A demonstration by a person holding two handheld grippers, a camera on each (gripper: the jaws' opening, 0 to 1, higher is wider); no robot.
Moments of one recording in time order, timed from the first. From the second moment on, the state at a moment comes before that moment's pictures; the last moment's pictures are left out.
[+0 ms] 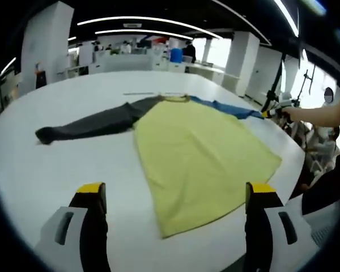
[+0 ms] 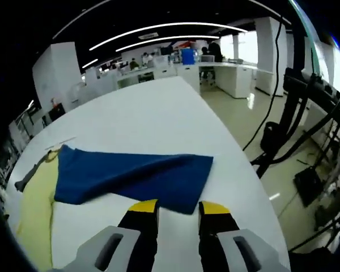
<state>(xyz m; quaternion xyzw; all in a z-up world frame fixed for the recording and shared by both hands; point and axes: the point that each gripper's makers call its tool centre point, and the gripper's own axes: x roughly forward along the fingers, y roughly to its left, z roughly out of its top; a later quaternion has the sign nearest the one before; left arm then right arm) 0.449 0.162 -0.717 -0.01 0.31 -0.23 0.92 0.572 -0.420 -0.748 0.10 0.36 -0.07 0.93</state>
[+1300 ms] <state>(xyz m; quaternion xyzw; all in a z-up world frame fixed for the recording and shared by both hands) 0.441 0.161 -0.714 0.00 0.31 -0.23 0.92 0.579 -0.472 -0.756 0.06 0.39 -0.07 0.92</state>
